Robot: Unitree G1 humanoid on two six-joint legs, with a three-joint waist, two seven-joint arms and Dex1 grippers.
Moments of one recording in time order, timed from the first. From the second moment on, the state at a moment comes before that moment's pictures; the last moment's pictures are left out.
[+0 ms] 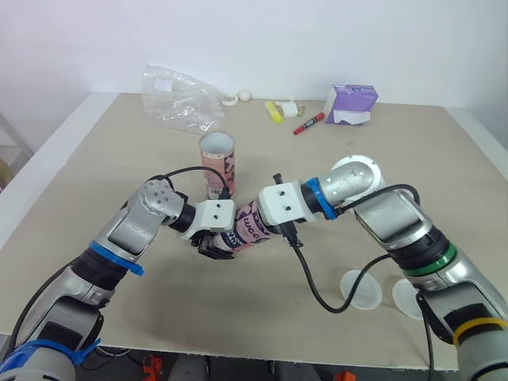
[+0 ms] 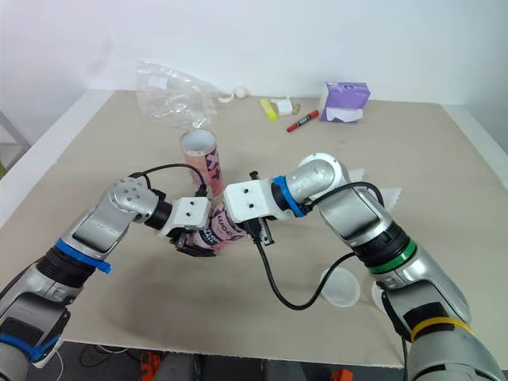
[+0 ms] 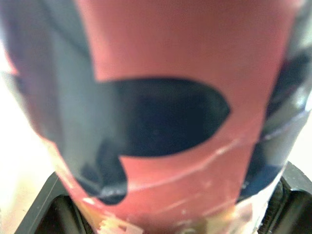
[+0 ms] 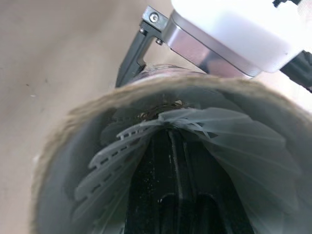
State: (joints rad) left arm -0.72 0.61 -0.41 0.04 0.03 0.33 -1.36; right arm -0.93 -0.61 0.52 -0.08 0.04 0.24 1.31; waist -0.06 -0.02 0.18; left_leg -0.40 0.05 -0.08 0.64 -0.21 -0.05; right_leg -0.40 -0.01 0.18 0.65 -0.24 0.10
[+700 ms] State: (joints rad) left arm -0.70 0.59 -0.39 0.05 0.03 0.28 -1.35; right arm -0.89 -0.74 0.26 -0.24 0.21 0.43 1.41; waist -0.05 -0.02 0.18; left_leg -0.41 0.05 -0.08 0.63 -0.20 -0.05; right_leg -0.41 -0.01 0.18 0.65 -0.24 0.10
